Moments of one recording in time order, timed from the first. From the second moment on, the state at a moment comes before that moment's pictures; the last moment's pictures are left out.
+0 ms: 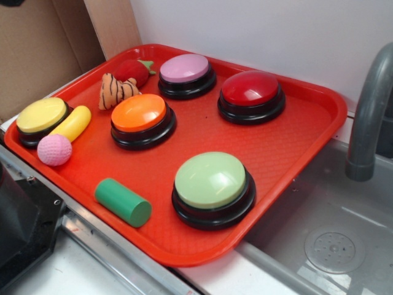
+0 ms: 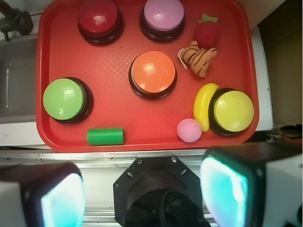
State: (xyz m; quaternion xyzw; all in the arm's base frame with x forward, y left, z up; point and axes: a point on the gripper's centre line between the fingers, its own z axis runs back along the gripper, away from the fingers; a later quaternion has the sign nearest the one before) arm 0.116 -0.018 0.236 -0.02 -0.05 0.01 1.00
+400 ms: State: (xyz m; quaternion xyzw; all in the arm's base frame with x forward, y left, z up) arm 0.115 -0.018 0.233 -0.02 -0.04 0.01 1.00
